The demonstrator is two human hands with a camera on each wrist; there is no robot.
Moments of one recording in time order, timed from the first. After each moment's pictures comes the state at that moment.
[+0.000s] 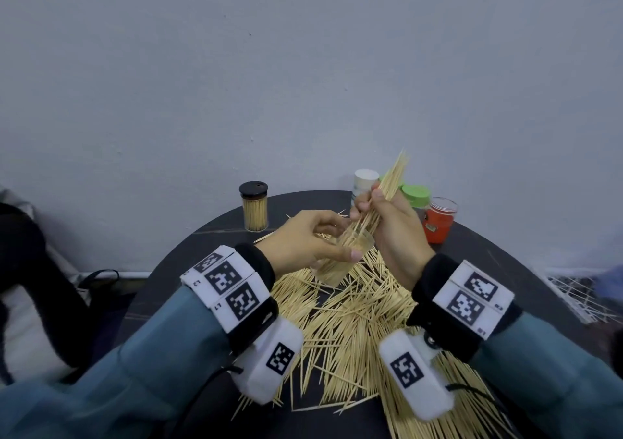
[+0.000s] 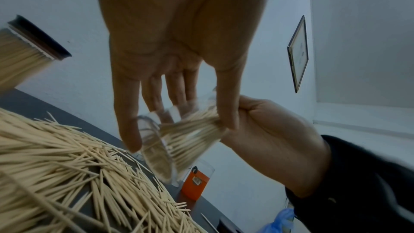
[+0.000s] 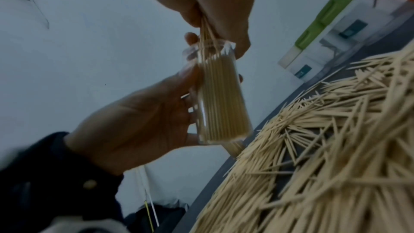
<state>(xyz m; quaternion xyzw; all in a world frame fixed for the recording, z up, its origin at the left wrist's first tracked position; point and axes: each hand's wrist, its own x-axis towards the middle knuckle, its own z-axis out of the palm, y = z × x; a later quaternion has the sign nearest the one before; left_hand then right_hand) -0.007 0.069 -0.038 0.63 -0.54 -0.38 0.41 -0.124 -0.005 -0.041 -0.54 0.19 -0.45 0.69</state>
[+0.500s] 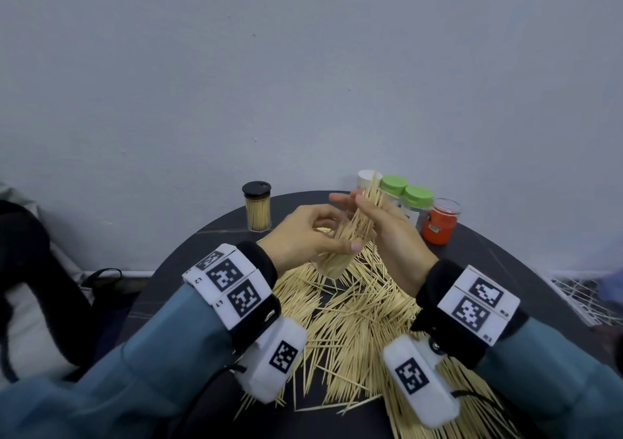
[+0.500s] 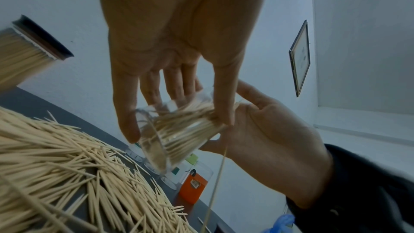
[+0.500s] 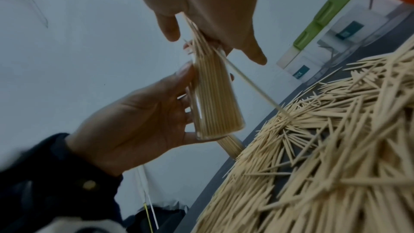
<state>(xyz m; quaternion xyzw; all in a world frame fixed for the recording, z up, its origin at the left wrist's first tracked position) -0.003 0.069 -0.039 0.62 -0.53 -0.35 0.45 -0.127 -0.001 -0.045 -0.62 0.22 -0.38 0.65</state>
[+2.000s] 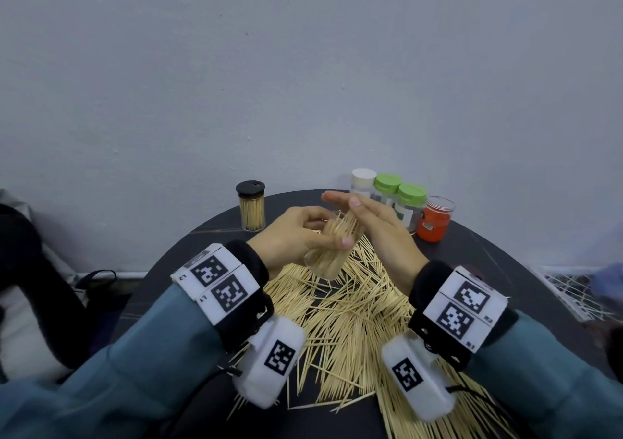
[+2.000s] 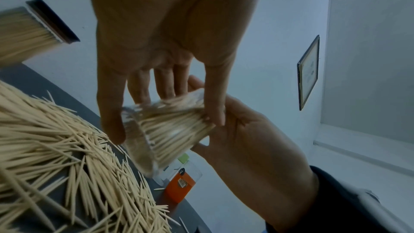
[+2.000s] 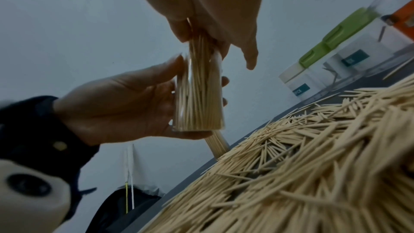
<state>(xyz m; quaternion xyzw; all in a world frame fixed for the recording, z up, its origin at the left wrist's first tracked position) -0.005 0.070 -0.039 0.61 -0.48 -0.42 0.47 -0.133 -0.001 -0.046 -0.73 0.22 -0.36 0.54</state>
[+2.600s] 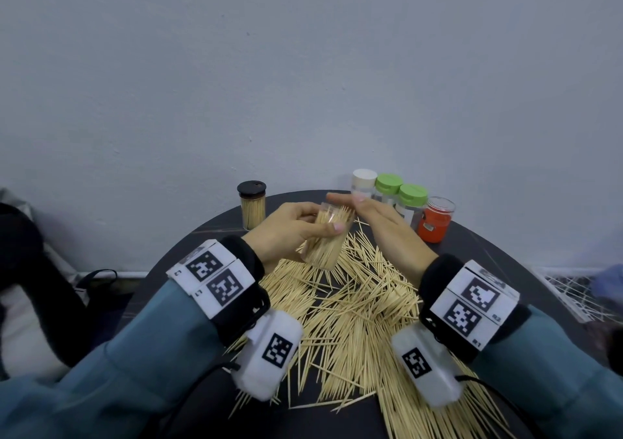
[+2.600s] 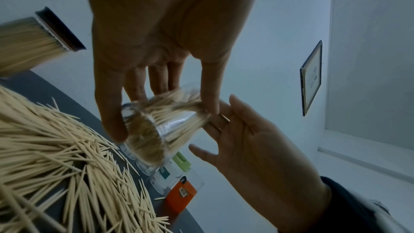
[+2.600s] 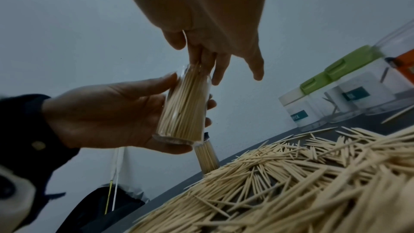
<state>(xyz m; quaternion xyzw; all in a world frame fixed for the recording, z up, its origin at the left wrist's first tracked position) 0.000 0.072 -0.033 0.60 -0.45 -0.43 0.49 -0.142 -0.001 -0.035 -0.79 0.24 -0.29 0.49</state>
